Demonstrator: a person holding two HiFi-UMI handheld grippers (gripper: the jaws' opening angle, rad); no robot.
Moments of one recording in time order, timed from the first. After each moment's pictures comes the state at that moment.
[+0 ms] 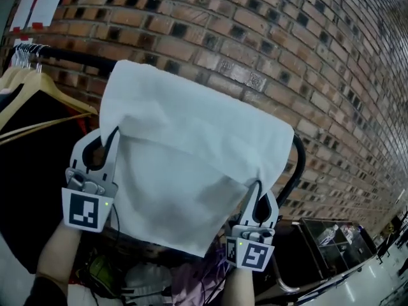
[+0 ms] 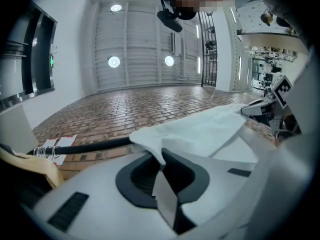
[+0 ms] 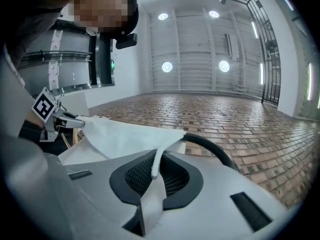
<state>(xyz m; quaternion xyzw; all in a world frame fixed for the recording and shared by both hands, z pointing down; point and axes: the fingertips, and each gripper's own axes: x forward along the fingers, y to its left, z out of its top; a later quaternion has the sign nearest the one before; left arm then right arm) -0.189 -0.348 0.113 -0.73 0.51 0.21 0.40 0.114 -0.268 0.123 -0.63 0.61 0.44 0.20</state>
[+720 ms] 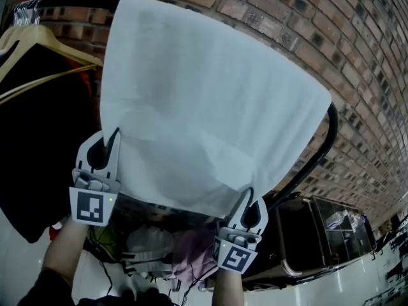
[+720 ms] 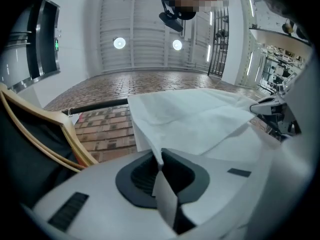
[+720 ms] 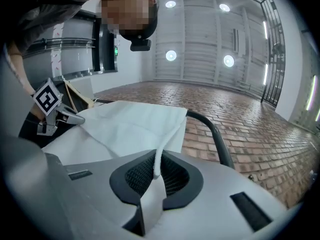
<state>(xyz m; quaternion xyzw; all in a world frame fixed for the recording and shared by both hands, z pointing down) -0.182 -0.382 0.249 -0.76 0.54 0.16 0.31 0.116 -0.280 0.257 -0.67 0.61 0.41 0.13</state>
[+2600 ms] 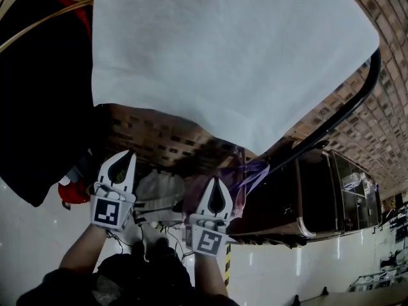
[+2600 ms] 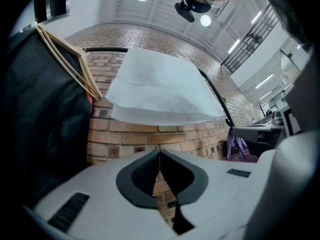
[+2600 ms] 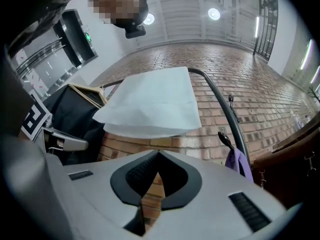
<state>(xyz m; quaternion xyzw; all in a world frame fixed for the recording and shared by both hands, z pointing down) -0.123 -0.334 0.489 -0.86 0.50 0.05 0.08 0.076 -0.271 0.469 -0.69 0.70 0.17 0.08</state>
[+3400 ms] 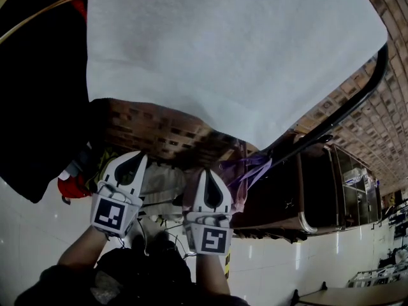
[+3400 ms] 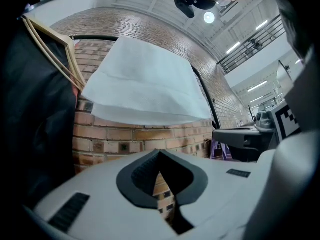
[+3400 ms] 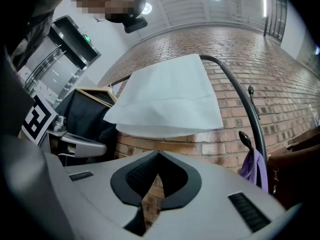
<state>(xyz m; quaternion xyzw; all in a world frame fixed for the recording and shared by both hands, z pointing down) -0.090 -0.314 0.479 -0.89 0.45 0.01 0.04 0.046 -0.276 0.460 -0.65 0.75 0.11 0.03</state>
